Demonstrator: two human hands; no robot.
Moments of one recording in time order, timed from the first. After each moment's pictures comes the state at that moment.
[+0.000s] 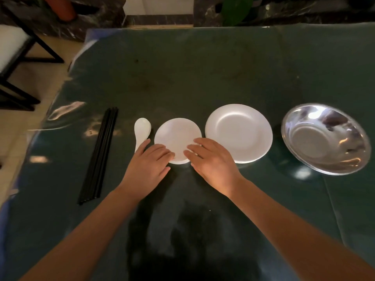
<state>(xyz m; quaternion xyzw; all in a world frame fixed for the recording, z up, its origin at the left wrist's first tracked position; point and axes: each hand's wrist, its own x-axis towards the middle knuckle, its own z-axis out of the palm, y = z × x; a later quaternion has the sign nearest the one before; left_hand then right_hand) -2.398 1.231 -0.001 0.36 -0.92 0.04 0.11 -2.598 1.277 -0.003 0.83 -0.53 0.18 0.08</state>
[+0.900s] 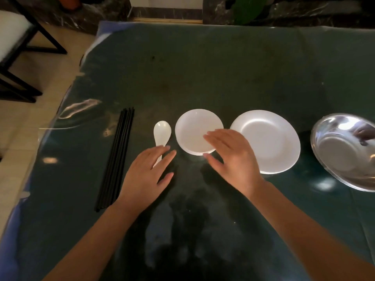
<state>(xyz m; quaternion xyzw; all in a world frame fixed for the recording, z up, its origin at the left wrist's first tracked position) -2.343 1.216 -0.016 0.41 -0.89 -0.05 0.18 -2.580 1.240 0.004 0.76 -0.60 0.26 0.05</state>
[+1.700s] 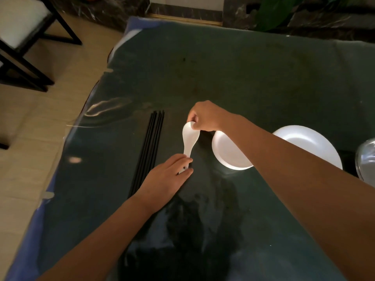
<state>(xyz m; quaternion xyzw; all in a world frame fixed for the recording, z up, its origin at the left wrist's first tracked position) -2.303 1.182 -0.031 0.35 -0.93 -0.06 0.09 -2.484 1.054 0.010 0.77 -0.57 -0.02 -0.27</state>
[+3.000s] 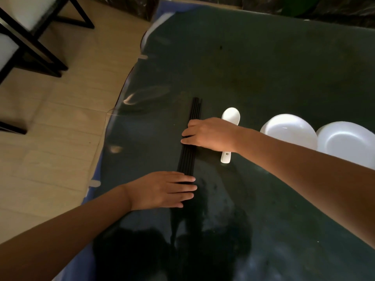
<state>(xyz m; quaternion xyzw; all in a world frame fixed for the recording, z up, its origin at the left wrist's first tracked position) -2.174 1.168 -0.040 0.09 -0.99 -0.12 0.04 -2.387 1.083 -0.008 0.95 -0.28 -0.14 -0.02</state>
